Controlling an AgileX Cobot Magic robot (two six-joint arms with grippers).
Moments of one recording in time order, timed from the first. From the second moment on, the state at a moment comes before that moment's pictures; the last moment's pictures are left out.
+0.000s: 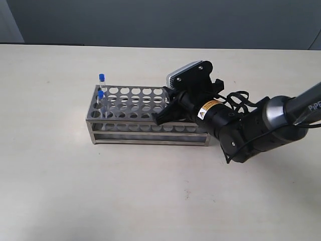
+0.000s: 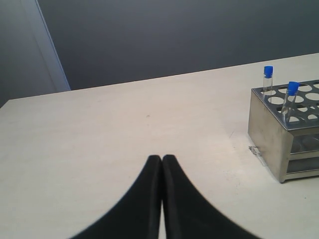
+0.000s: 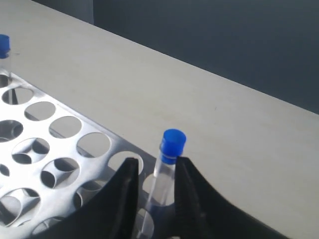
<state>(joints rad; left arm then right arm) -0.11 0.00 0.00 0.22 0.26 -0.11 0.62 1.99 -0.76 0.13 -0.85 -0.18</state>
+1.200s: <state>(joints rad) -0.11 0.00 0.00 0.22 0.26 -0.11 0.62 2.00 -0.76 0.16 -0.88 -0.18</state>
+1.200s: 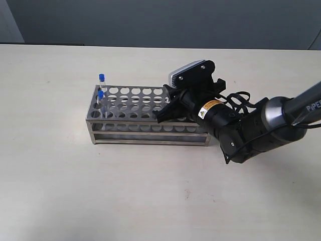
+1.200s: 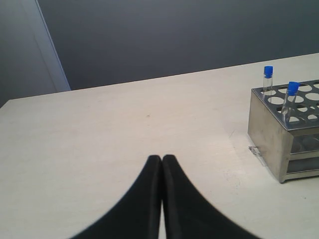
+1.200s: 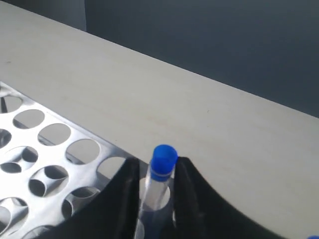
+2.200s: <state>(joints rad) -0.11 0.00 0.00 0.22 0.26 -0.11 0.63 1.79 -0.76 0.06 -0.80 -0.18</state>
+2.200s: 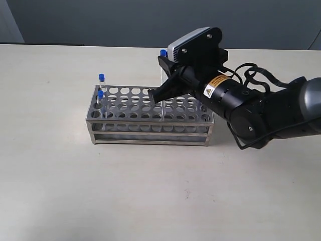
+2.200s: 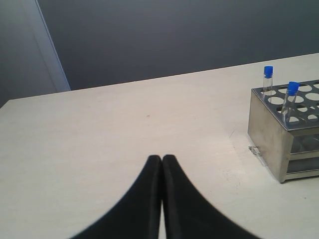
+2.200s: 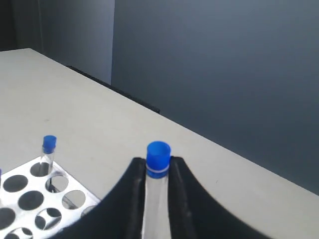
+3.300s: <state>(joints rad) -0.11 0.00 0.00 0.22 0.26 -0.11 0.80 1.91 -1.04 -0.27 -0.61 0.14</state>
